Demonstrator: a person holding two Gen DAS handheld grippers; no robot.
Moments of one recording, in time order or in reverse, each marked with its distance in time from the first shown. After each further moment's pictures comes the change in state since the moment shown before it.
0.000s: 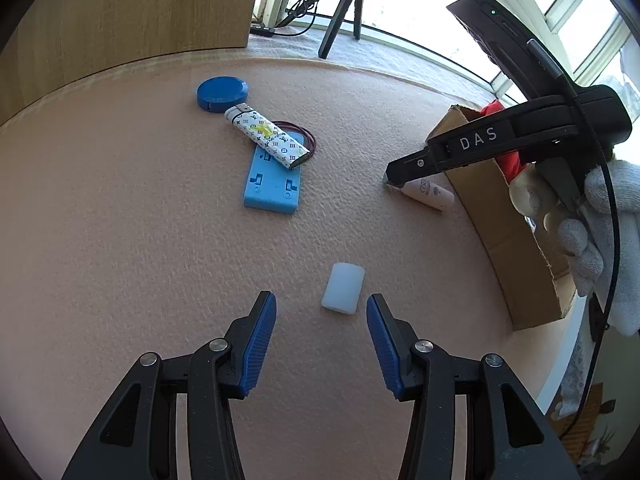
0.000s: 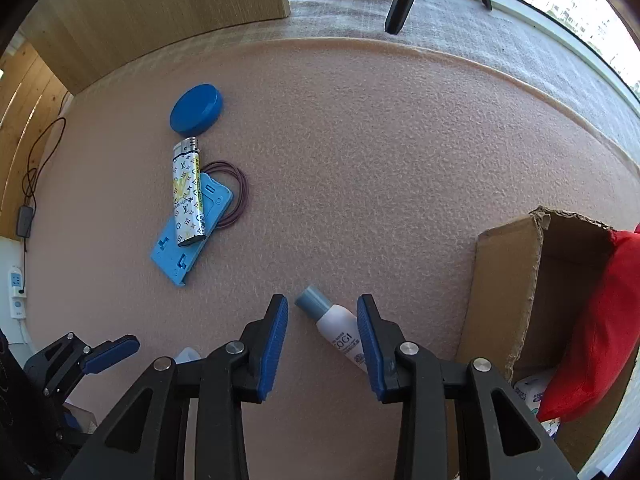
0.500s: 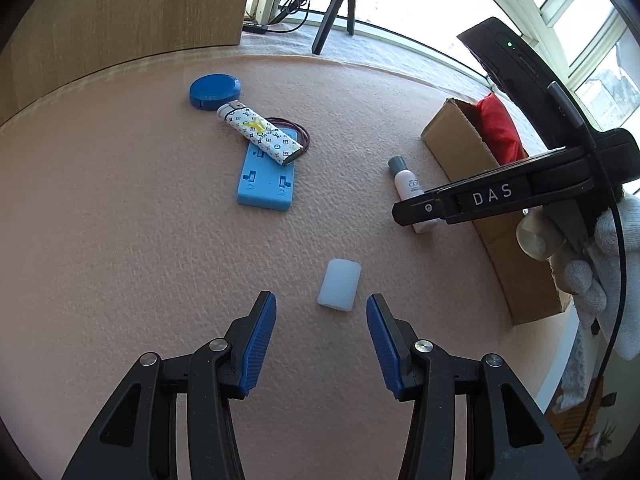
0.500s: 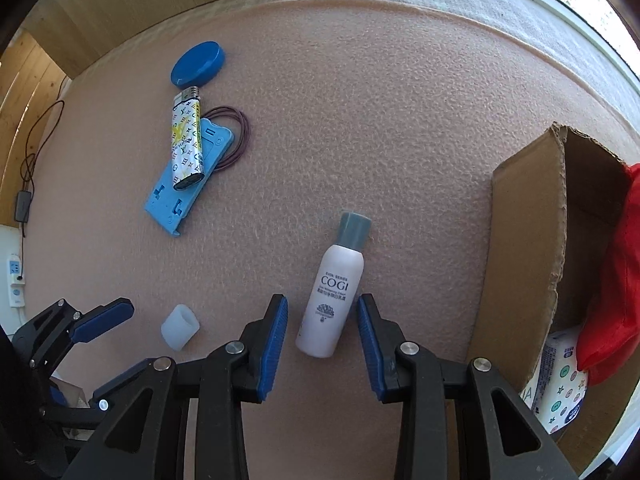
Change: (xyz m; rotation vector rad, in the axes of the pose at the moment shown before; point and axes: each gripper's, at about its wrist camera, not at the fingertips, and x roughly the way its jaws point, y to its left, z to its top) left arm 0.004 -0.004 0.000 0.021 0.015 -0.007; right arm 0.007 -0.002 -0.035 0.005 0.043 -0.018
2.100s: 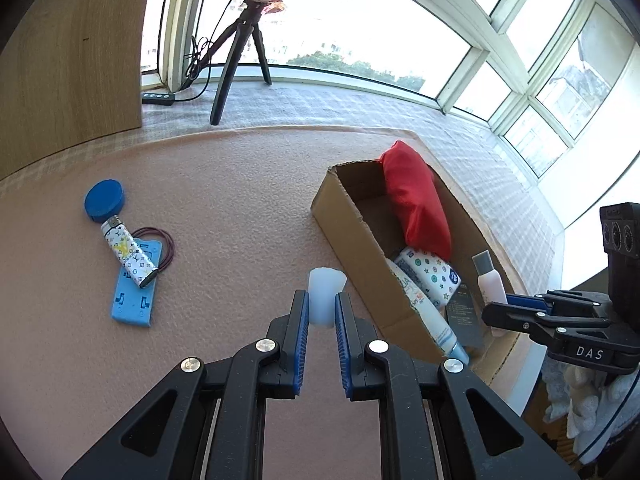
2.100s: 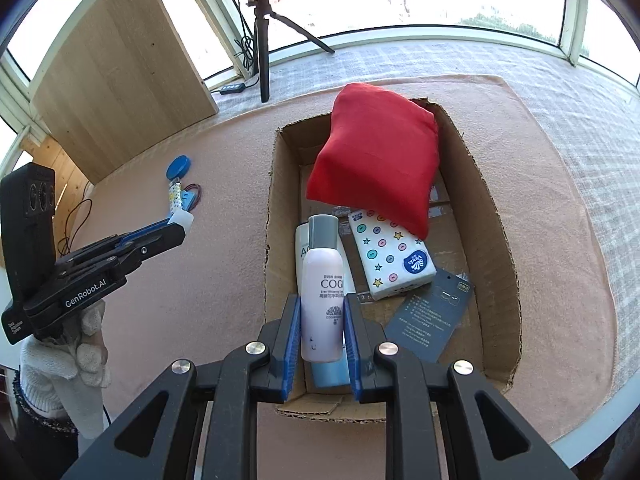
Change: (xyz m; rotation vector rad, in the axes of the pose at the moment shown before) left arm -0.003 -0.116 0.069 0.087 -0.114 -0.092; right arm -0.117 -0.119 -0.152 0.258 -0.371 0.071
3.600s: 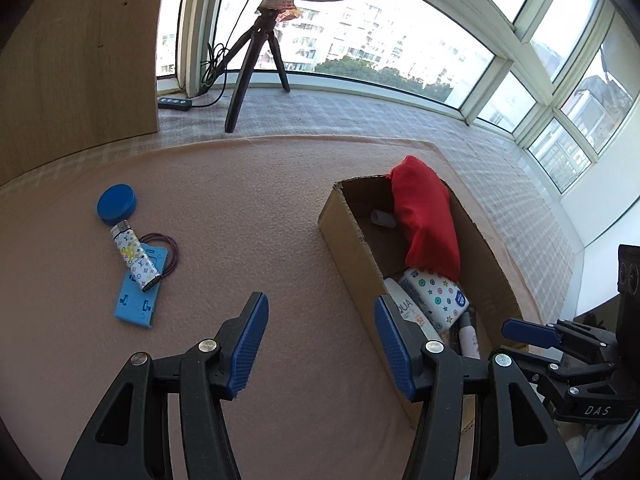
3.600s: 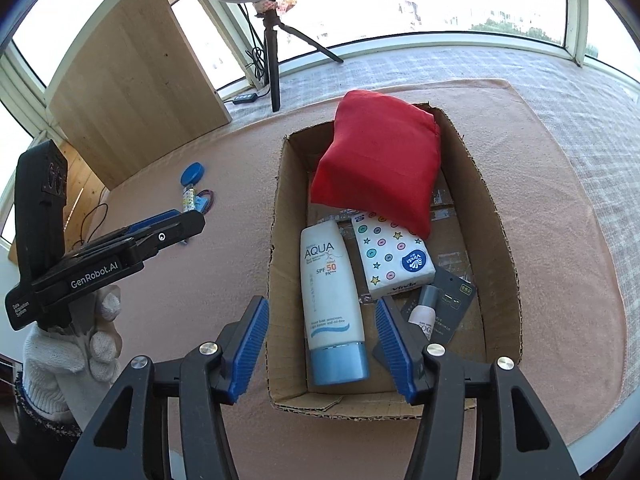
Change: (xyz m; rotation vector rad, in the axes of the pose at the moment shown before) left arm -0.007 -0.009 0.002 -0.061 -0.022 0.104; right arm 0.005 0.003 -0.005 -0.012 -0.041 0.080
